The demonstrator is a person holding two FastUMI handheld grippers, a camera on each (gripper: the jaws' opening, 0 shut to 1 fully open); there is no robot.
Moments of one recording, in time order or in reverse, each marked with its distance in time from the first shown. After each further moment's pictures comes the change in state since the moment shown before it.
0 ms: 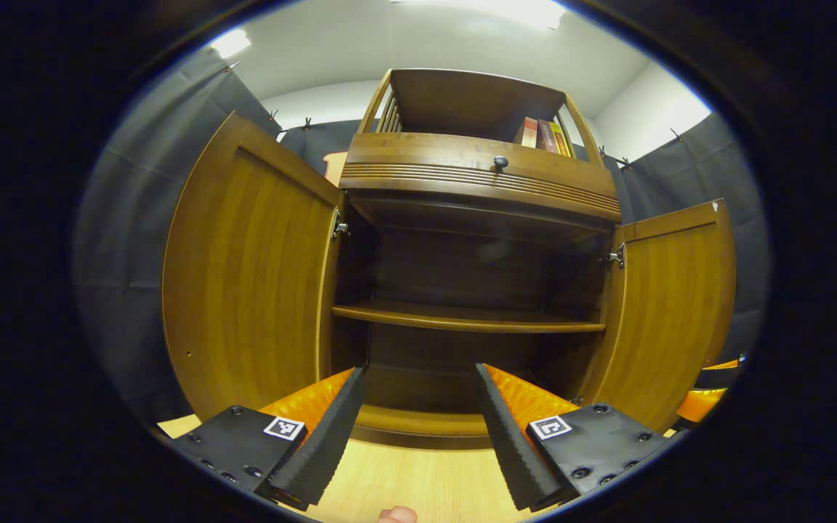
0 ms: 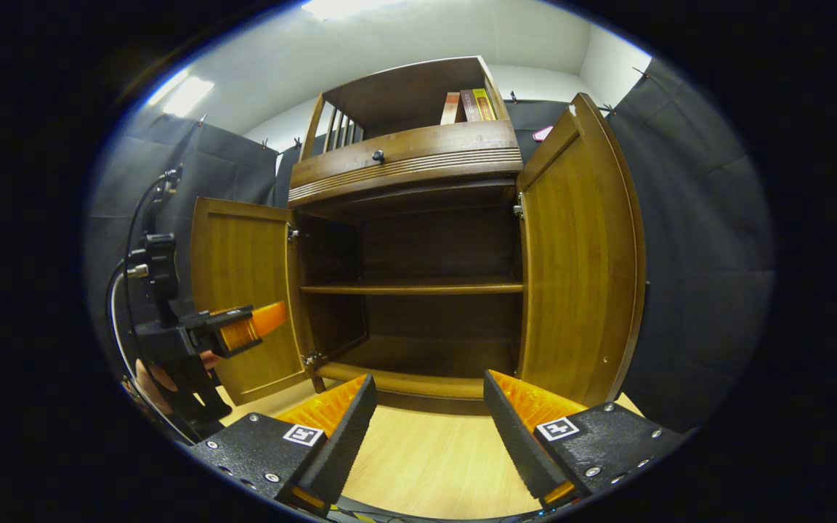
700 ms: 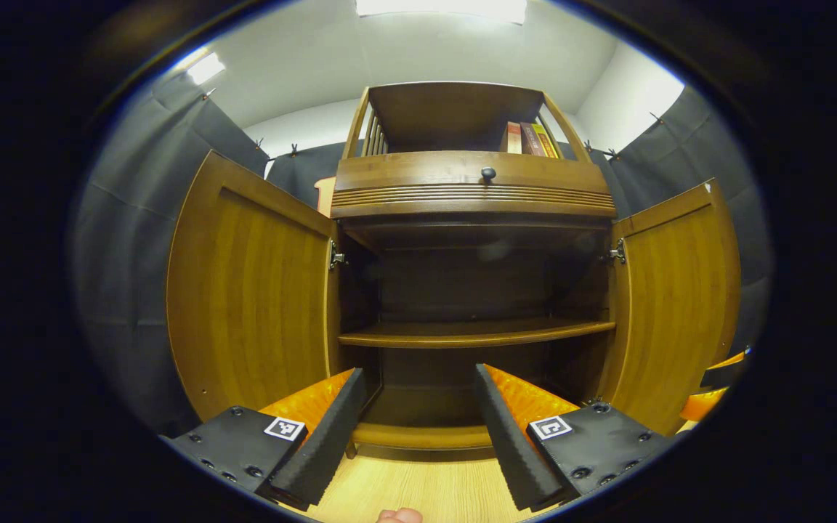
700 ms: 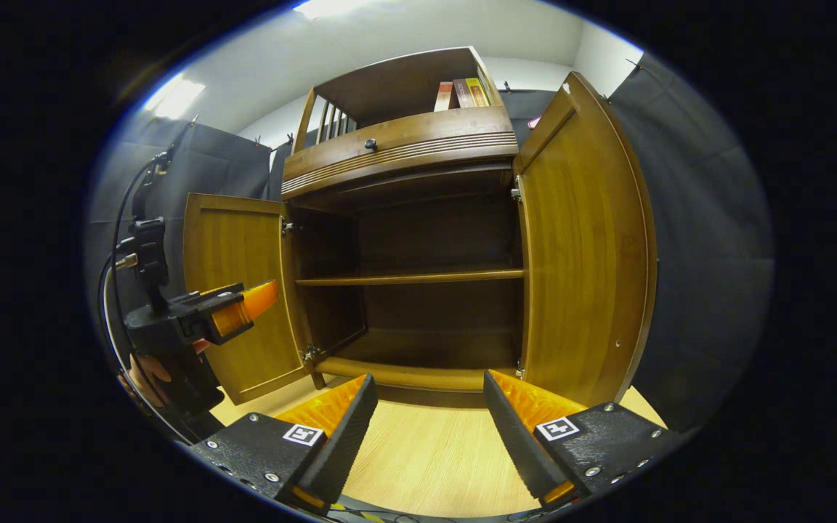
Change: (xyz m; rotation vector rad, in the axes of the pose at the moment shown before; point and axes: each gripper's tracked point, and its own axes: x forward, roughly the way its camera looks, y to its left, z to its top) left arm 0.008 -0.003 0.019 0.091 -0.067 -0.008; right arm 0.012 -0.001 -0.014 0.032 0.022 -0.008
